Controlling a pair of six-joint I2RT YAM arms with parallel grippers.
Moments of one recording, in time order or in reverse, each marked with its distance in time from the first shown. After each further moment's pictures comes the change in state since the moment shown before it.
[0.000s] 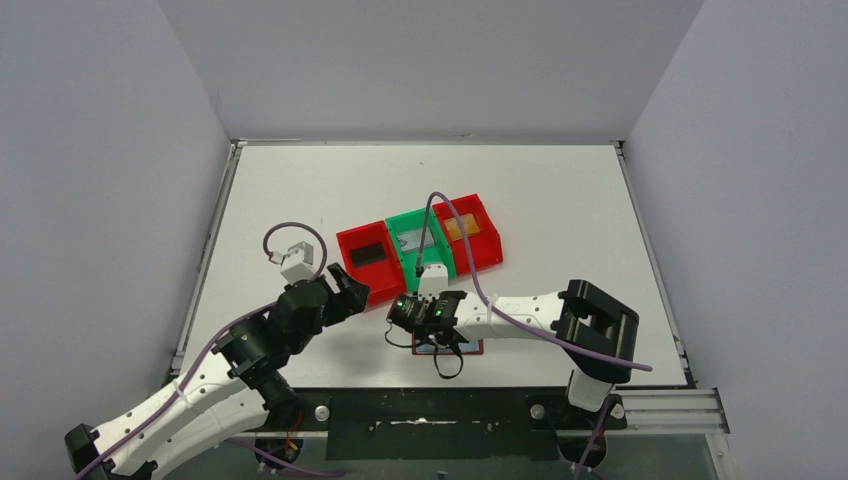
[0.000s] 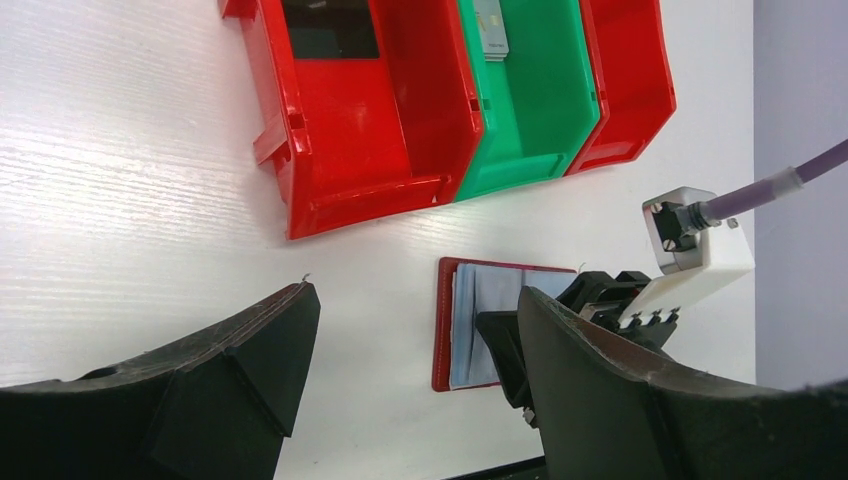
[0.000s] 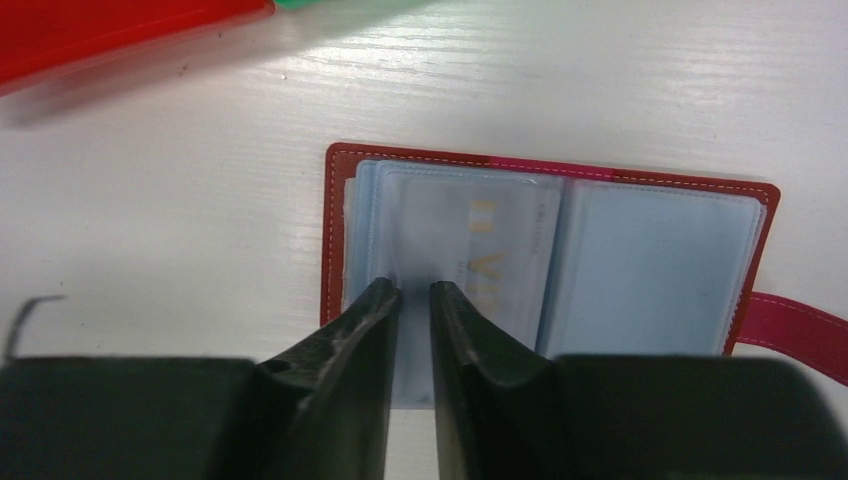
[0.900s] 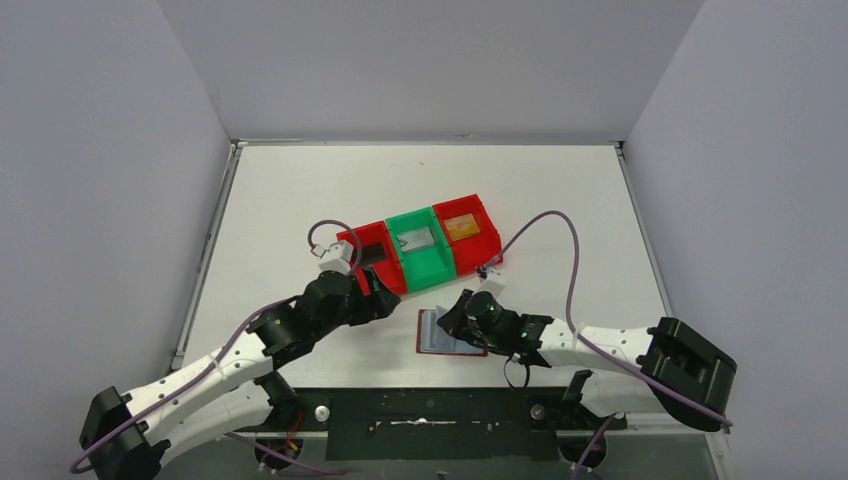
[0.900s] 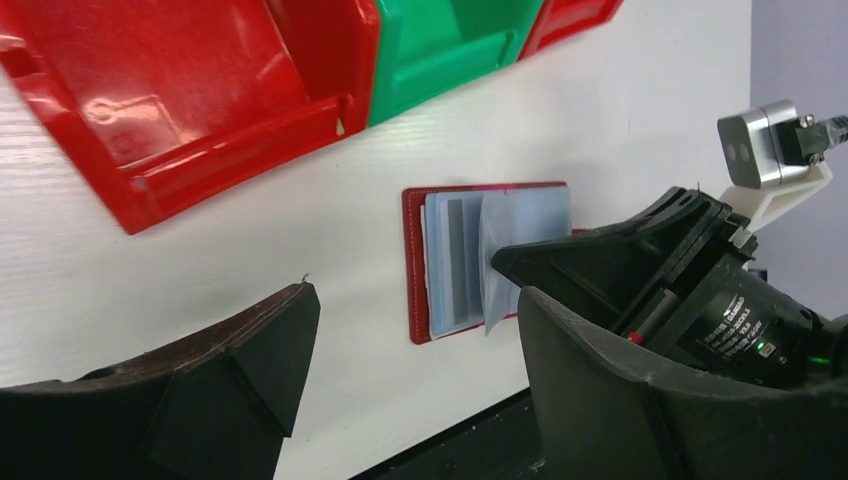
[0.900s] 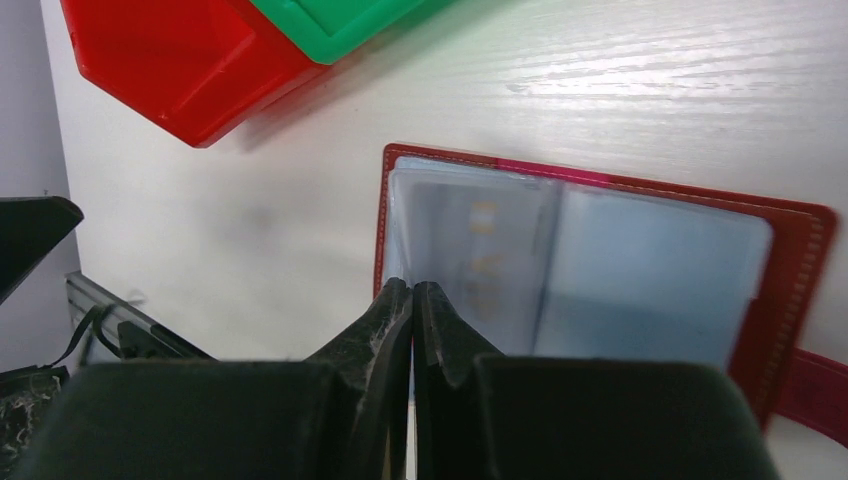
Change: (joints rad) left arm 0.007 0.220 -0.043 0.238 0.256 0.061; right arm -0.200 -0.484 -0.632 0.704 -0.296 0.054
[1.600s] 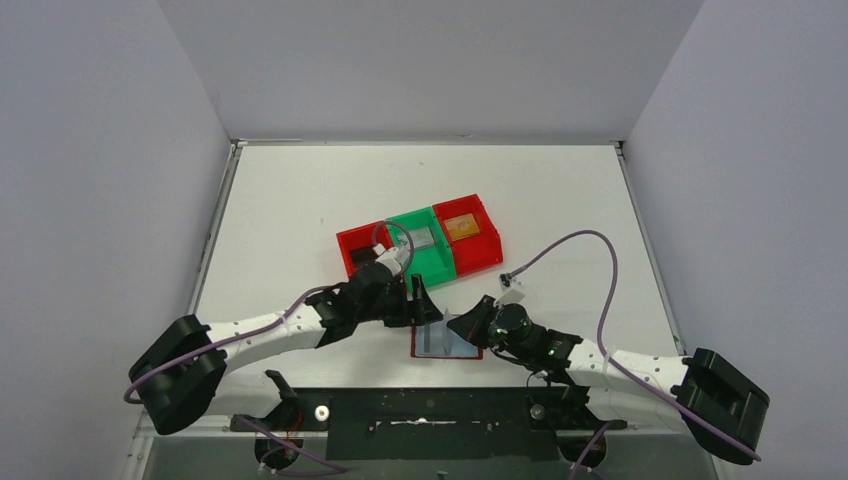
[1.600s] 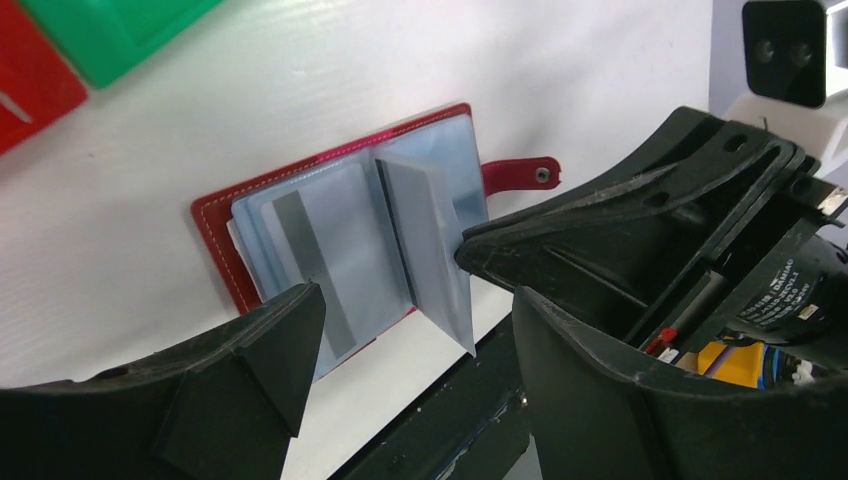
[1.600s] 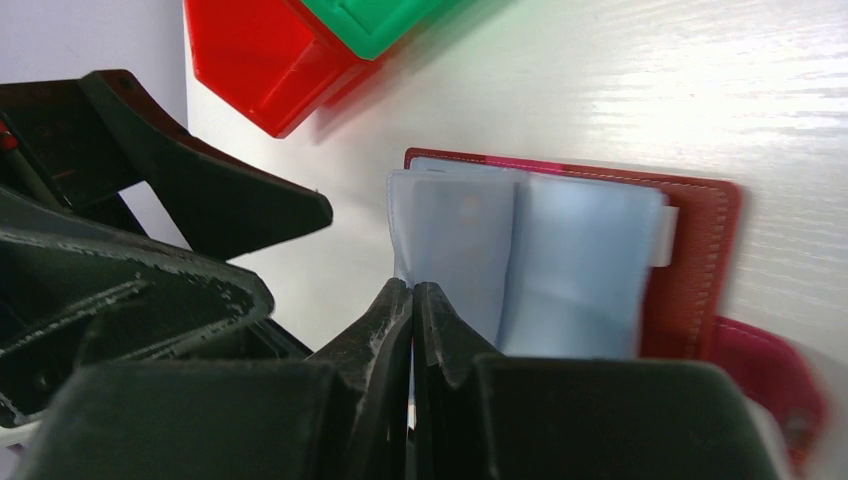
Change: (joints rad) left arm -0.037 0.415 0.040 0.355 0.339 0.026; right arm -0.047 -0.239 -0.197 0.139 -0.065 0.051
